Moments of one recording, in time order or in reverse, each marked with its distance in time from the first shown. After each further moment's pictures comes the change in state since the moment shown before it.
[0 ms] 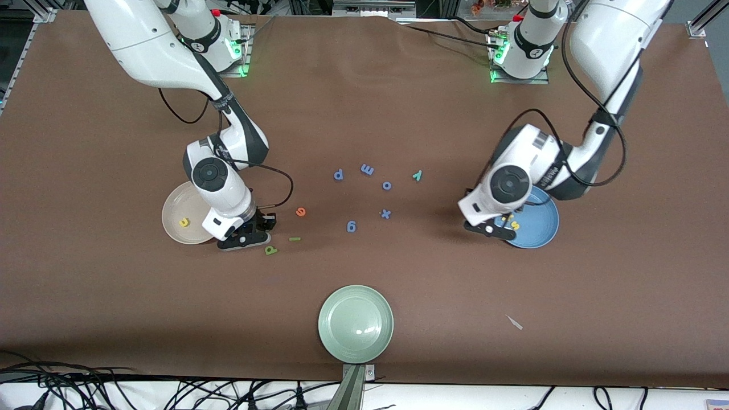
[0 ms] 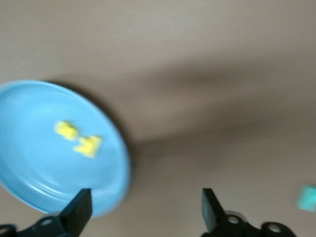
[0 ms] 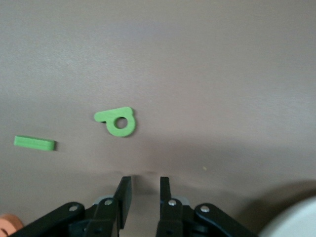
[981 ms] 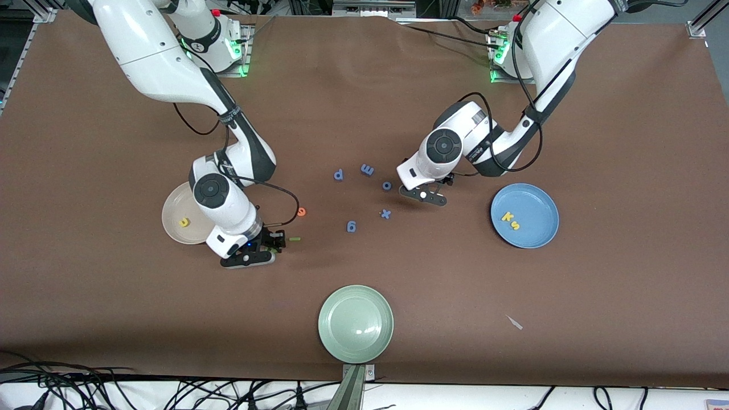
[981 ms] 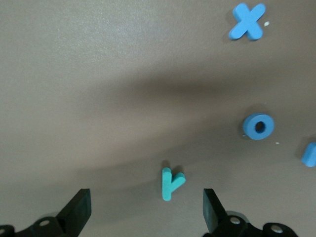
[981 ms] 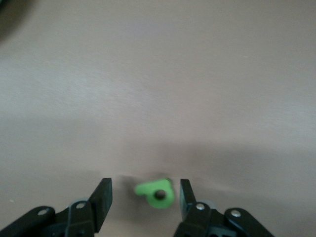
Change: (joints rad) left arm -0.096 0.063 -0.085 -0.155 -0.033 0.280 -0.096; right arm 0.035 0.143 0.003 0.228 0.095 0.006 0.016
